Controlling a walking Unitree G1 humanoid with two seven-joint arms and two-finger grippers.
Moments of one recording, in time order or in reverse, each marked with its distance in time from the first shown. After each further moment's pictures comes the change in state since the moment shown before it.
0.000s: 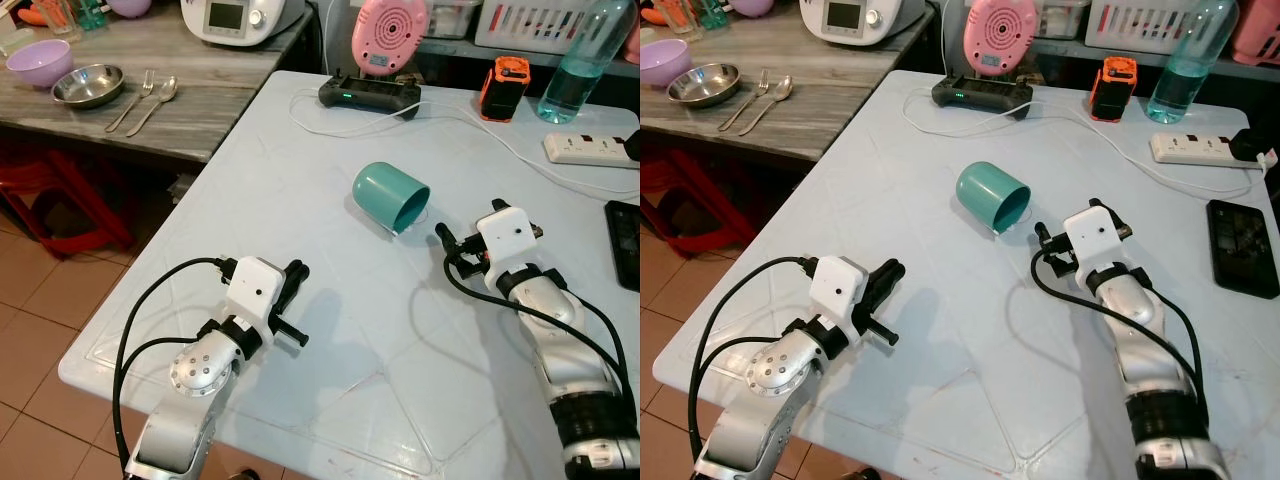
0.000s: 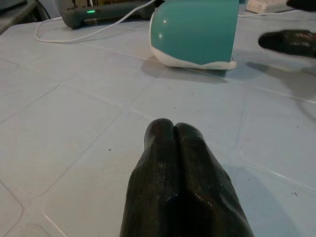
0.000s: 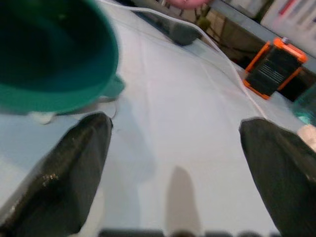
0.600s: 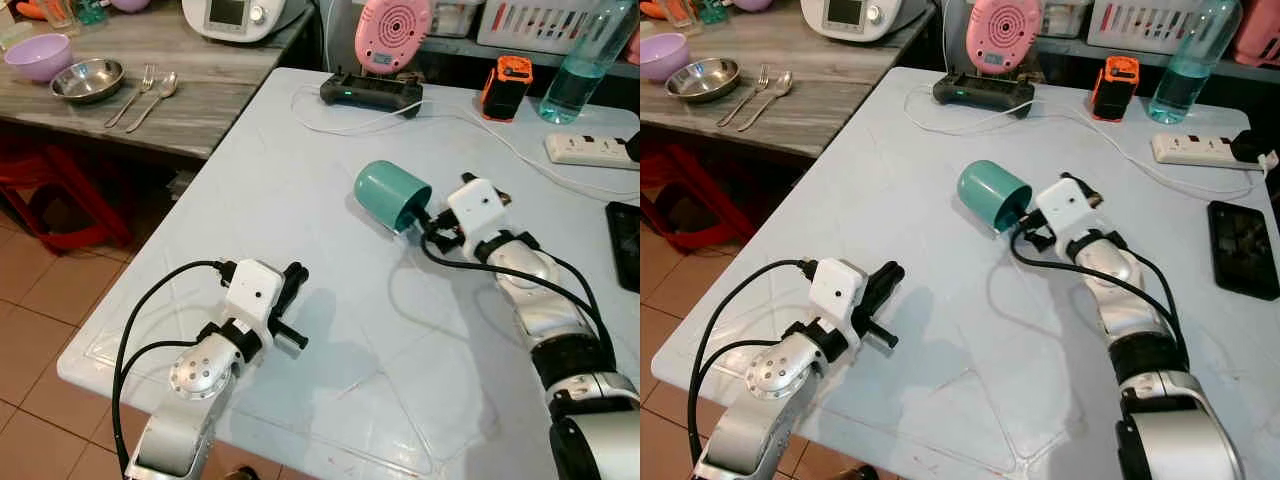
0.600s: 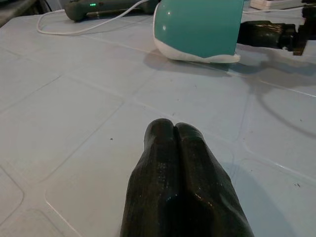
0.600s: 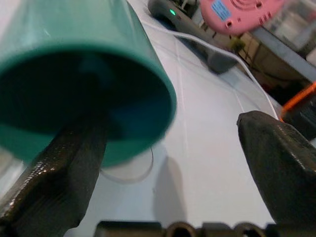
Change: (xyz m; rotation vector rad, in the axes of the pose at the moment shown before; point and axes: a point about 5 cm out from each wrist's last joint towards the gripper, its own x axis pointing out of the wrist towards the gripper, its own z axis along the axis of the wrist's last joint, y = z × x) left arm -0.002 0.000 -0.002 -0.005 0.008 0.008; right arm 0.035 0.015 0.020 -0.075 -0.058 0.139
